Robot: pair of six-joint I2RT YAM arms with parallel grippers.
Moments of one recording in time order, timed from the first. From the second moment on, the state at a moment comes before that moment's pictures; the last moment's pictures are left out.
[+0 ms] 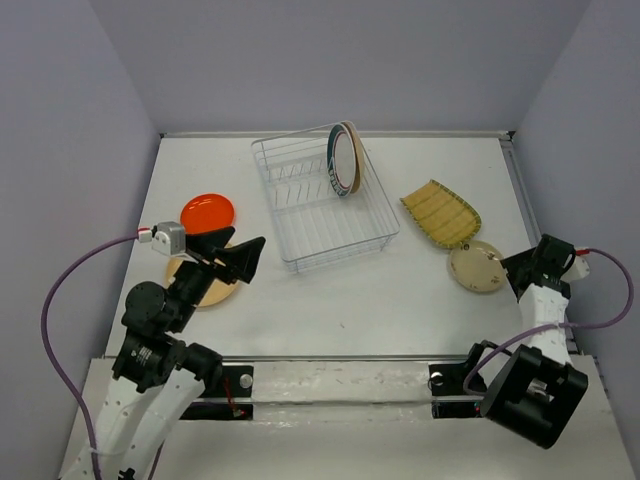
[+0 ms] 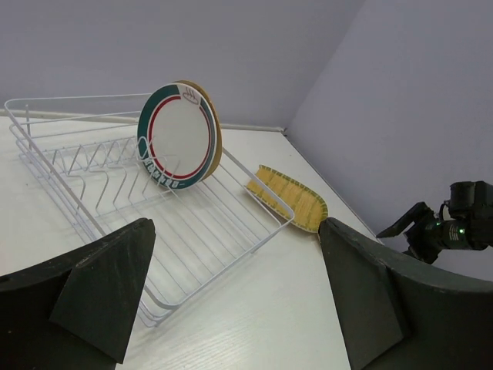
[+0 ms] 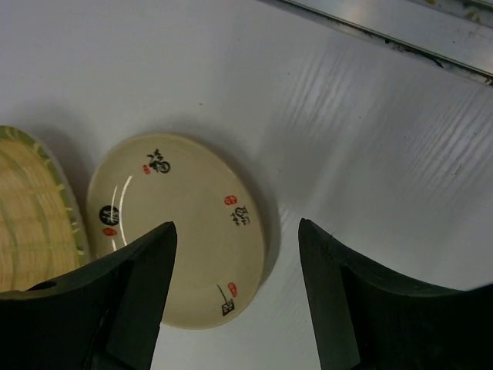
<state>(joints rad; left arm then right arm) -0.44 0.31 0.62 -0.13 0.07 -0.46 -0.50 0.95 0.56 -0.41 0.15 0.73</state>
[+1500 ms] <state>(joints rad) -0.47 0.24 0.64 -0.16 0.03 -0.45 -0.56 1.22 0.58 -0.34 -0.03 0.63</state>
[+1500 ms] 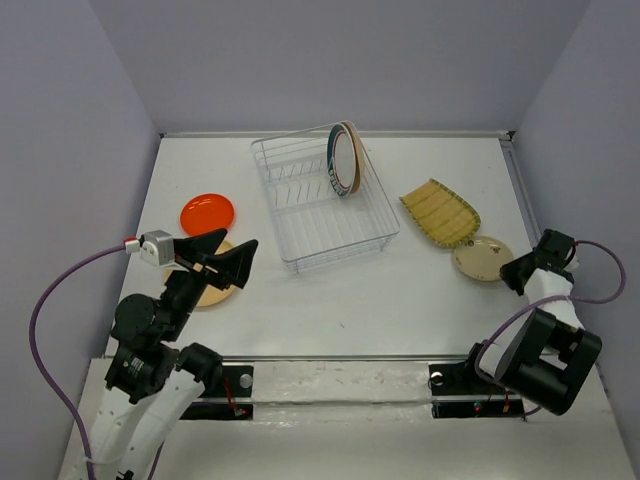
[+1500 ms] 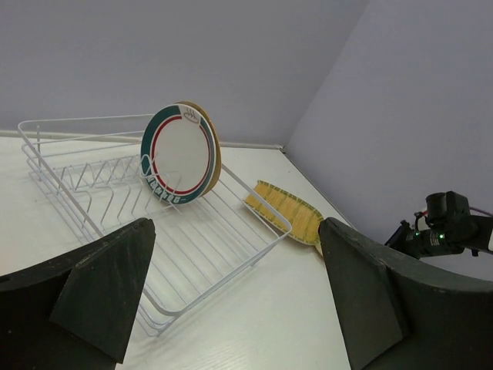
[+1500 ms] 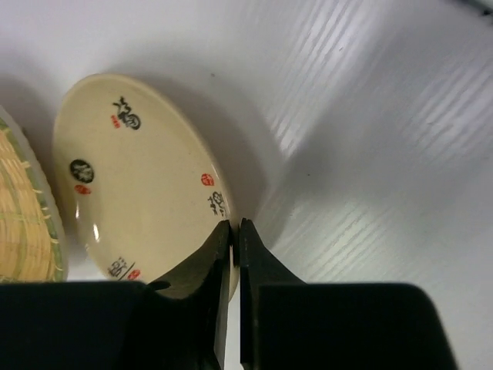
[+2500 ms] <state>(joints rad) -0.43 0.36 0.64 -0.18 0.02 -0.45 0.58 1.35 1.60 -0.49 0.48 0.47</state>
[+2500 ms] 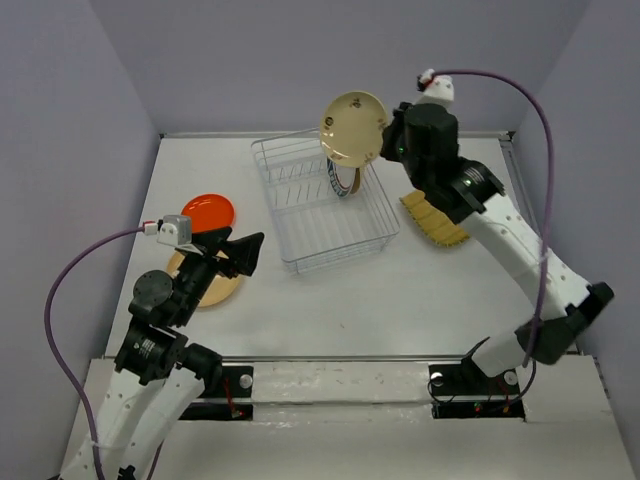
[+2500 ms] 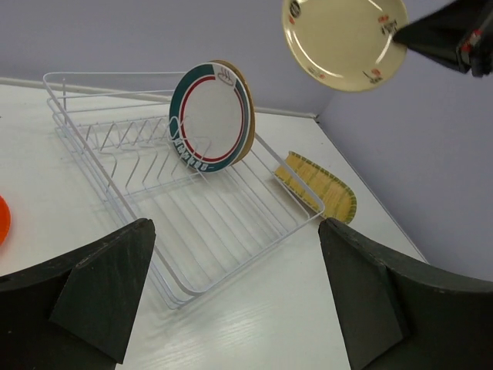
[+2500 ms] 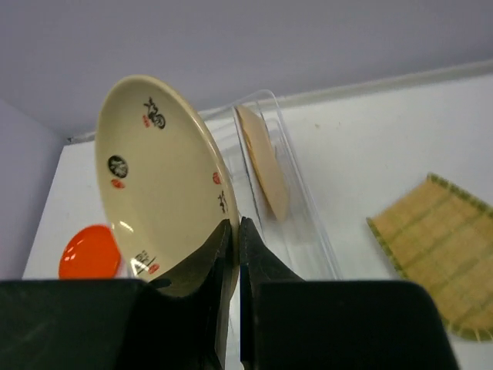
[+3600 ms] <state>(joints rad) -0.41 0.39 0.64 -0.21 -0.02 -0.44 0.77 2.33 2.21 -0.34 1.09 -0.22</state>
